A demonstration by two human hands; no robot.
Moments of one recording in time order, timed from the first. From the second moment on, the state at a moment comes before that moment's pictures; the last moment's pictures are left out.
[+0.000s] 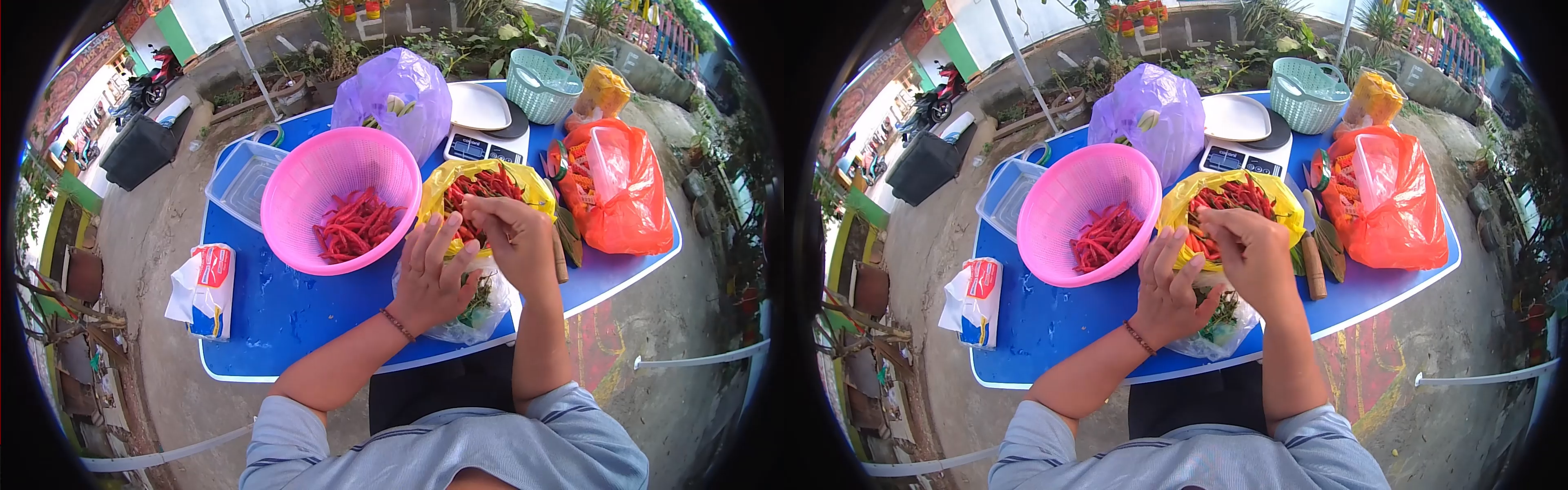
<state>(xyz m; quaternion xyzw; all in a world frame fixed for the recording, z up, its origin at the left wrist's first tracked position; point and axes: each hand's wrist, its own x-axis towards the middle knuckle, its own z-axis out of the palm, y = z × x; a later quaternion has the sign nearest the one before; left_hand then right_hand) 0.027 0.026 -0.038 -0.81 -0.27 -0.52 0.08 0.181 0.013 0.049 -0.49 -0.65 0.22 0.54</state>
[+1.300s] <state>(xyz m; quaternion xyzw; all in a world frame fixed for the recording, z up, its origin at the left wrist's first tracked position) 0.014 0.023 -0.019 -0.82 -0.32 -0.47 -0.01 0.202 0.004 0.027 -0.40 -0.69 0.27 0.55</state>
